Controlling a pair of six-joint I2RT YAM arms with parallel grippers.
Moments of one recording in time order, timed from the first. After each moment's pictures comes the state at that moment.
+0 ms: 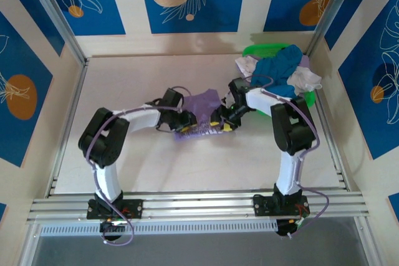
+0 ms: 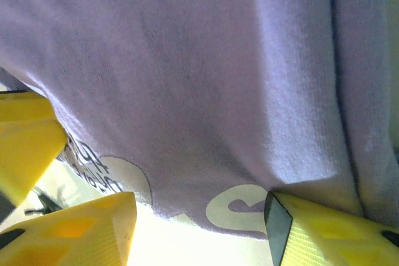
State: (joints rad) left arm -0.59 1.83 1.06 -0.25 0.38 -0.82; right arm 0.35 1.90 1.23 -0.75 -0.59 0.48
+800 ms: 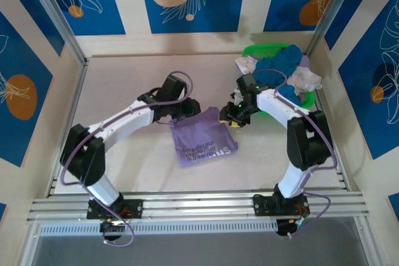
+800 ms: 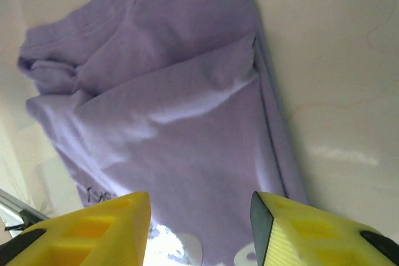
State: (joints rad) left arm -0.62 1.67 1.29 -0.50 0.25 -0.79; right arm 0.33 1.76 1.23 -0.82 -0.46 0.49
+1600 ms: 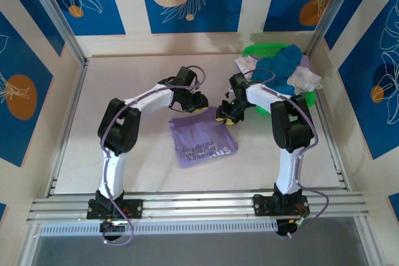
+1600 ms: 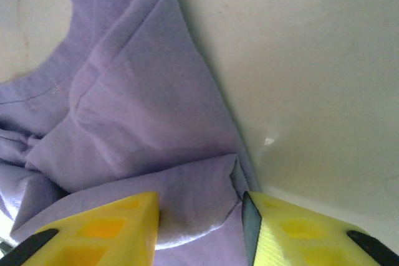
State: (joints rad) left arm -0.57 2.12 1.64 -0.55 0.41 -0.70; right arm 0.33 1.99 1.37 -0.78 -0.44 0.47
